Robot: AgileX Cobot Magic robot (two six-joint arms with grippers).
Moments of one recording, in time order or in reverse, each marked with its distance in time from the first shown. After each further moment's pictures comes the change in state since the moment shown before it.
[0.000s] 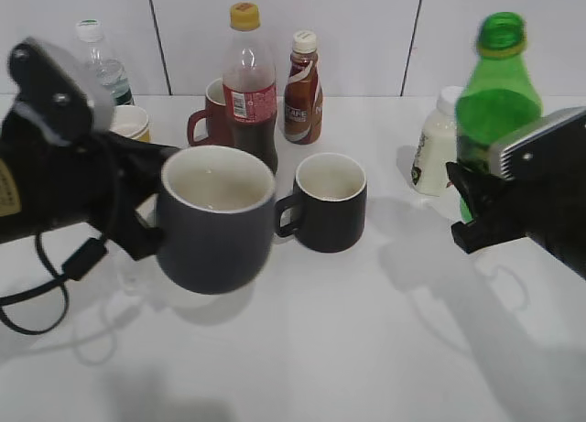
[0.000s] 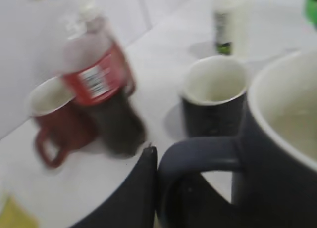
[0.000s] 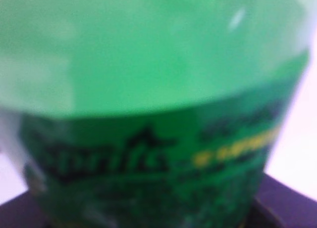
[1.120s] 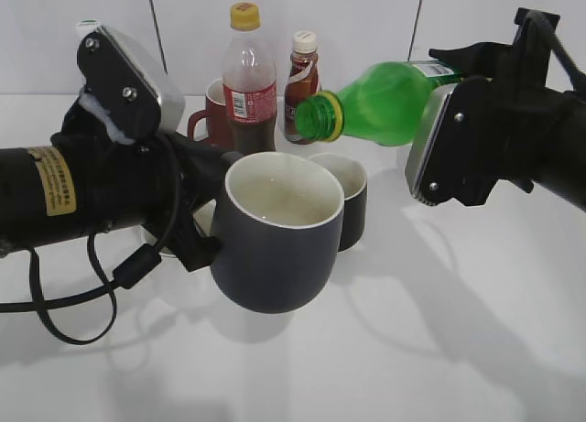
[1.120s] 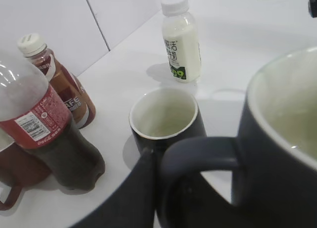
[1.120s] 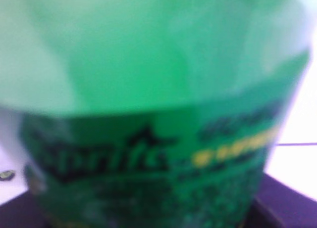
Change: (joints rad) left arm -0.153 0.027 -0.080 -0.044 0.057 -0.001; right arm 0.113 -0.129 -0.224 0.054 0.275 -1.030
